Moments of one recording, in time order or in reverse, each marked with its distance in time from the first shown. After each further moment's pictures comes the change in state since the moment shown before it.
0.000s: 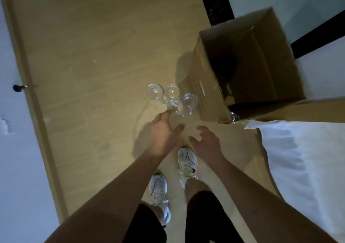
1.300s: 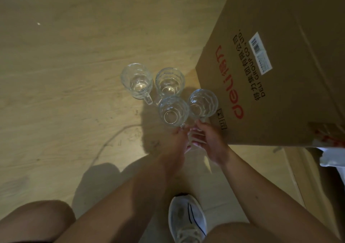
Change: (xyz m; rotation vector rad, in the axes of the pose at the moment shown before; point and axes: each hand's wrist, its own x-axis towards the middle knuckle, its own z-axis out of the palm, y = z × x) left_hand 0.275 -0.189 0.285 -1.031 -0.219 -0.407; right_hand 0.357 0.135 0.169 0.752 -0.136 0.027
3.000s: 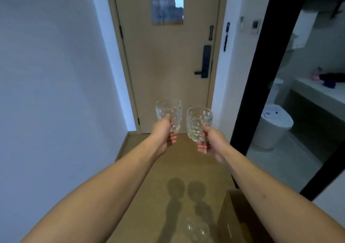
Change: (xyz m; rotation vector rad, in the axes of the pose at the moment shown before) left_hand -0.865 0.503 -0.035 -0.075 0.190 0.758; right_hand -0.761 -0.598 0.154 -0.133 -0.231 -0.591
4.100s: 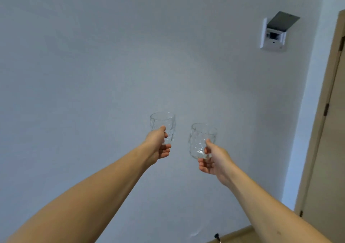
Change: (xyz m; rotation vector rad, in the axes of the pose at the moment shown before) left_hand -0.313 0.058 -0.194 -0.282 1.137 0.306; right_hand -0.174 -0.086 0.230 -0.209 -1.135 -0.164
